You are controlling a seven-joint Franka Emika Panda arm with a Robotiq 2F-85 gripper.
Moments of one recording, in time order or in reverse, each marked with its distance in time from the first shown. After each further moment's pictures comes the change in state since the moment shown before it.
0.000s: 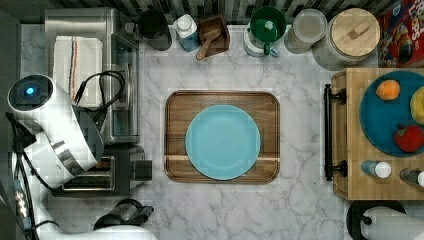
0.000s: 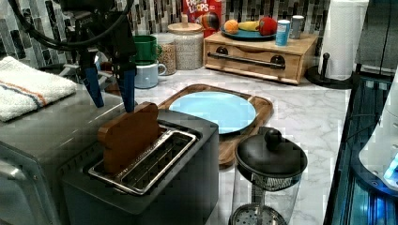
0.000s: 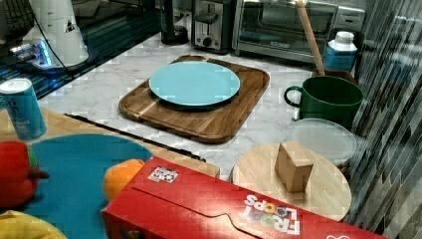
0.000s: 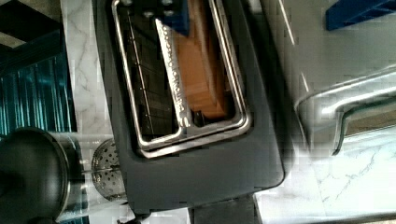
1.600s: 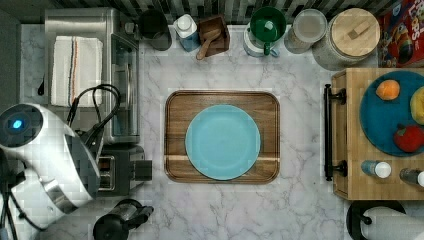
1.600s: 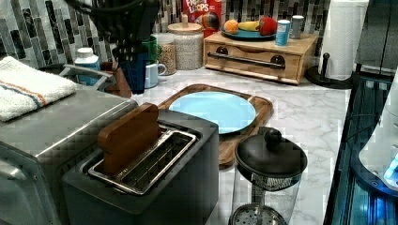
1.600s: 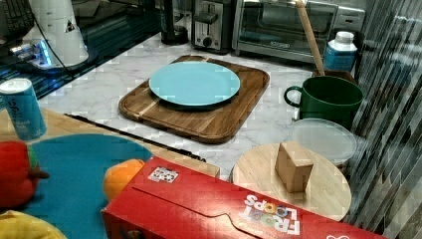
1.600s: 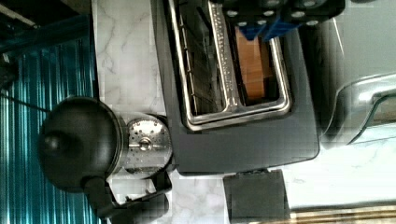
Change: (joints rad) arm -0.047 -0.219 0.048 -0.146 0.055 -0.013 -0.088
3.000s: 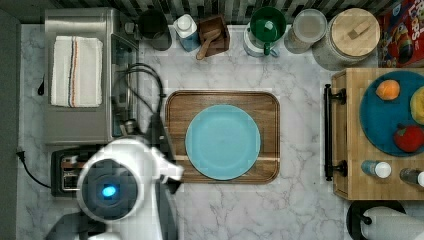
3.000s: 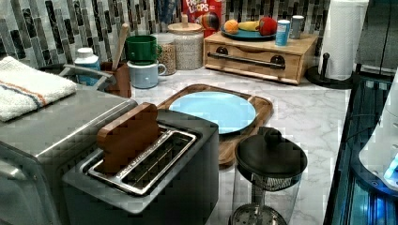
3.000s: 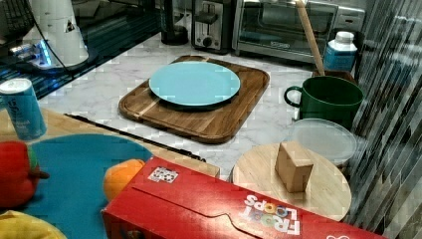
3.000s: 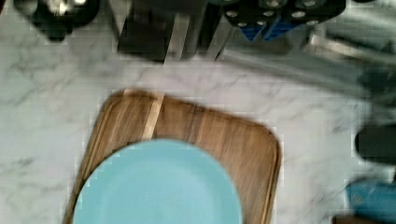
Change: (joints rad) arm -0.101 -0.405 -0.221 -0.326 -0.026 0.197 -0.728
